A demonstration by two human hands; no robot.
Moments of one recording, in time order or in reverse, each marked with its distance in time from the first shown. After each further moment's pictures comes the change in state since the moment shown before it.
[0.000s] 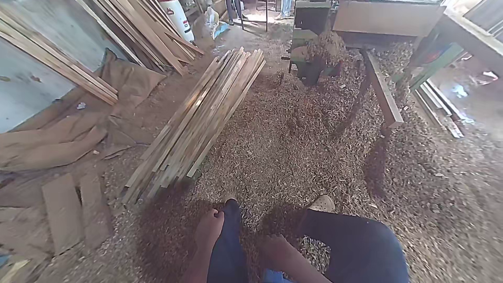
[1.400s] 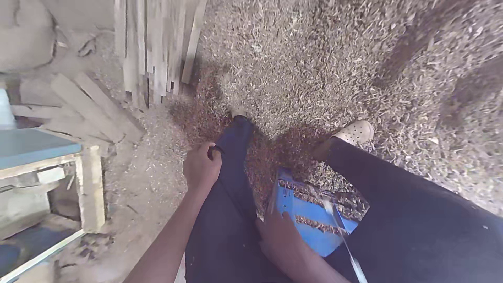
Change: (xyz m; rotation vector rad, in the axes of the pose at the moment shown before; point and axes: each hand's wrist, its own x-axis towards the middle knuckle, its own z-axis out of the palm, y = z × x) left_hand 0.019 0.014 -0.004 0.299 0.003 0.072; right_hand 0.007 -0.018 0.026 0.301 -0.279 -0.058
